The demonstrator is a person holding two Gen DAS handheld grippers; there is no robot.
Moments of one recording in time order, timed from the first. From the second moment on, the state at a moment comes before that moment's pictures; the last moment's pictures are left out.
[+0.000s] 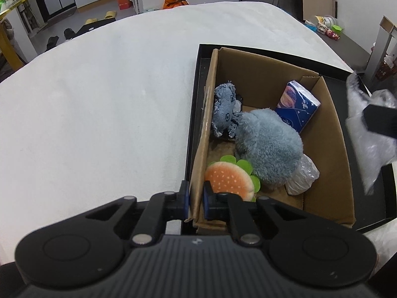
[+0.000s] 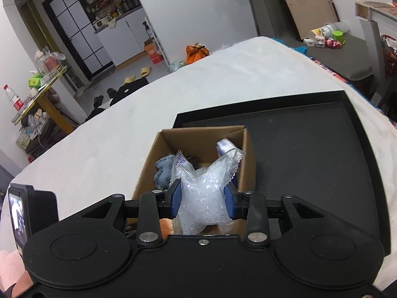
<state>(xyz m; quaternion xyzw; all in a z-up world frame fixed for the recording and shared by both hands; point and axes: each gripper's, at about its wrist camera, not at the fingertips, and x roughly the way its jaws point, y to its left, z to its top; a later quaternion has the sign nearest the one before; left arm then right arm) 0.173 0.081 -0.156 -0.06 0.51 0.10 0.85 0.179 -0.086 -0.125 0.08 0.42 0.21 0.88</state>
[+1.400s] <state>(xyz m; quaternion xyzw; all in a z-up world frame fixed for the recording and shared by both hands) 0.122 0.059 -0.048 -0.08 0.46 0.07 0.88 0.117 -0.164 -0.066 0.13 0.39 0.19 0.89</state>
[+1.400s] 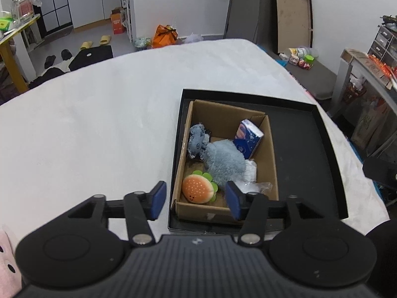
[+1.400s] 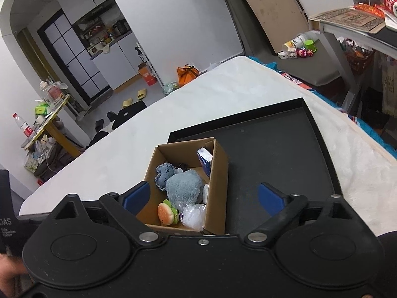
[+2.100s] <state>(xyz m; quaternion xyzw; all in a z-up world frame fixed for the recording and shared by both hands) 0.071 0.051 0.009 -0.09 0.41 0.05 0.91 0.074 -0.178 -0.029 0.11 0.36 0.20 0.91</state>
